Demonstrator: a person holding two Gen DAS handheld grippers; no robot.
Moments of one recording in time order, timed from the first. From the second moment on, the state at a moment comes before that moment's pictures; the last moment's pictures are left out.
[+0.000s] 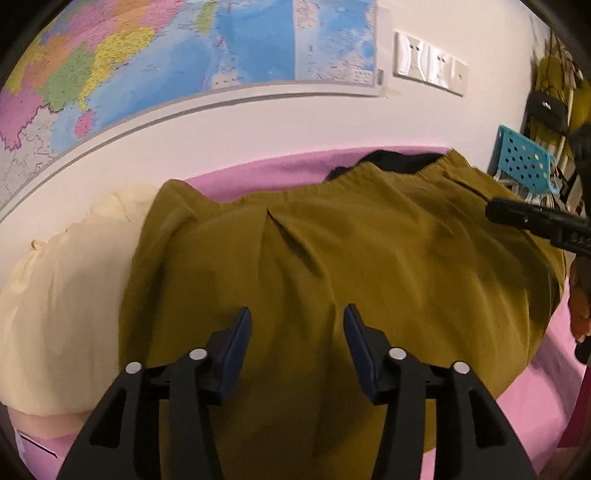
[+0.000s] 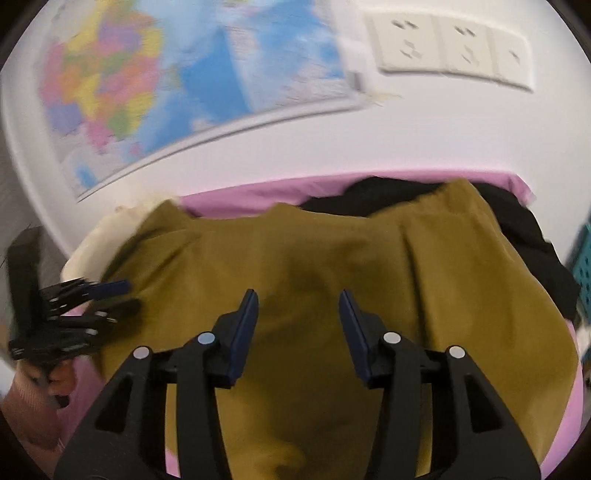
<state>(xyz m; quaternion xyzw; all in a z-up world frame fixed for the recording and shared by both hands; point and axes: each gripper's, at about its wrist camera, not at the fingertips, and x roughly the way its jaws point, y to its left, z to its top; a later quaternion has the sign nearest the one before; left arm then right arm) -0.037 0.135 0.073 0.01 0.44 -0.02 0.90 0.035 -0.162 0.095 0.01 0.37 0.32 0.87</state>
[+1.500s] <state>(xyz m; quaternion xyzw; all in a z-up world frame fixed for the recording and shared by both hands) -0.116 0.175 0.074 -0.05 0.42 0.02 0.91 -0.051 -0.176 0.087 -0.05 0.35 0.37 0.86</state>
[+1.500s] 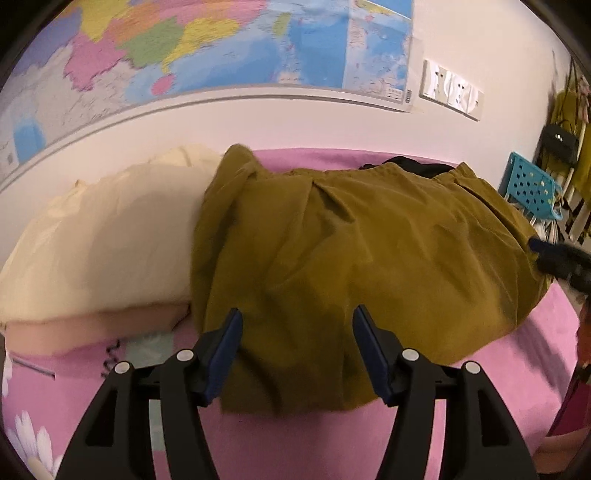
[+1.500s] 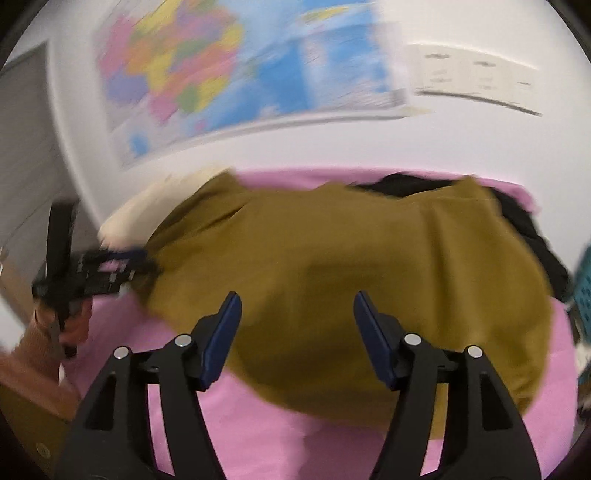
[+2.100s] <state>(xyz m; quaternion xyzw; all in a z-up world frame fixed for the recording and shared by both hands) -0.156 0.220 0.052 -0.12 0.44 0.01 0.89 -0.069 -0.127 0.070 -0.10 0.37 0.42 0.83</state>
